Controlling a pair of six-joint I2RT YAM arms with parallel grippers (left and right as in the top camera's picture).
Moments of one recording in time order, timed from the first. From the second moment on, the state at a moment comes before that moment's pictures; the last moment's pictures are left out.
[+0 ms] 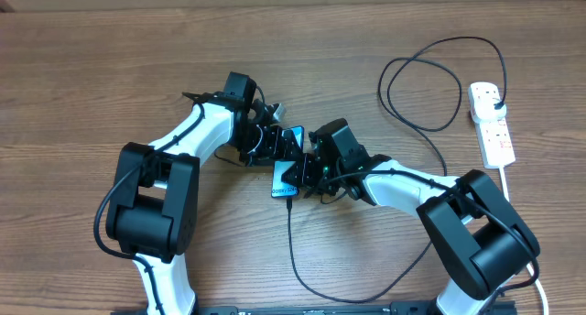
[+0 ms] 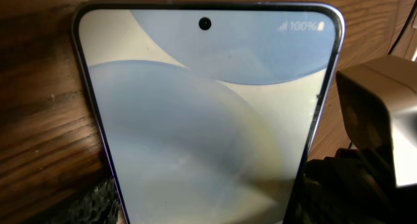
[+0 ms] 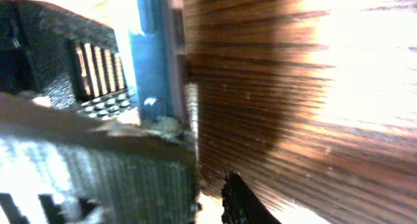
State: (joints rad) left arm -0.28 2.03 1.29 -0.74 0.66 -0.18; right arm 0.58 1.85 0.87 0.04 -0.53 0.89
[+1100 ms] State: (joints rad) left arm -0.17 2.06 1.27 -0.71 1.43 0.06; right arm 0.40 1.83 0.87 0.27 -1.02 0.82
